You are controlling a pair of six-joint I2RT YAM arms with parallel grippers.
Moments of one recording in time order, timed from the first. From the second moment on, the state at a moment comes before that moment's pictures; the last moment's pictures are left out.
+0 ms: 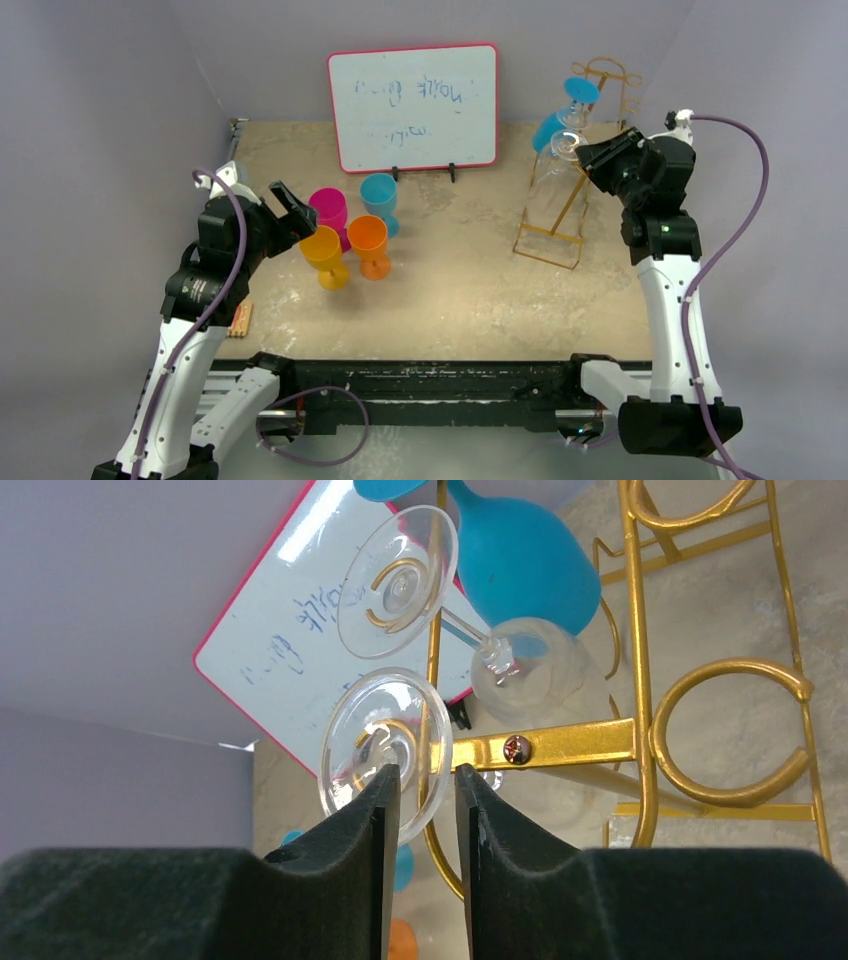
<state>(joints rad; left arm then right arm) -0.22 0.77 1.10 -0.79 -0.13 -0.64 -0.06 1.07 1.26 -0.47 -0.07 0.75</state>
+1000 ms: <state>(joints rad) -0.22 0.78 1.10 -0.80 -0.14 -0.65 -0.11 1.02 1.16 -0.35 -0.15 0.90</state>
